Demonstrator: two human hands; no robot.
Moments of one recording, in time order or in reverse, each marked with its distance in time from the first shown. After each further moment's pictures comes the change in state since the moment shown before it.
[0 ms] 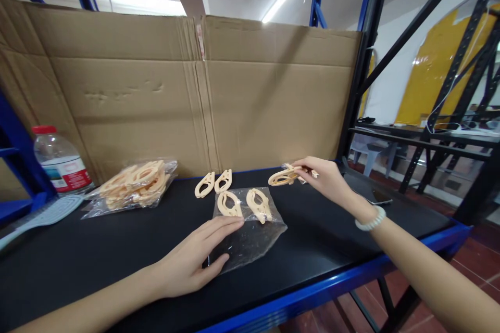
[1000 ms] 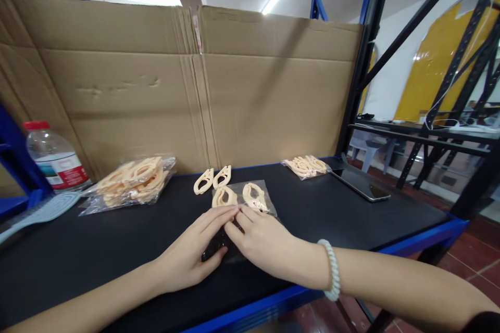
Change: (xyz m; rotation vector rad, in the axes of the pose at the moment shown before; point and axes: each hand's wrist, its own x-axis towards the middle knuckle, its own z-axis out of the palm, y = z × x) left_hand -0.002 -0.005 0.009 0.026 0.108 -0.023; right_hand -0.024 -0.138 0.061 -0.190 -0.437 -0.429
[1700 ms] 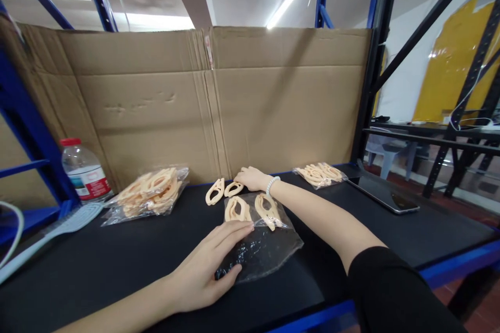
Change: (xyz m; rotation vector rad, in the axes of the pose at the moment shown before) left_hand 0.002 0.004 -0.009 -0.012 -0.061 0.012; right_hand 0.137 0.152 0.103 0.141 -0.186 -0.011
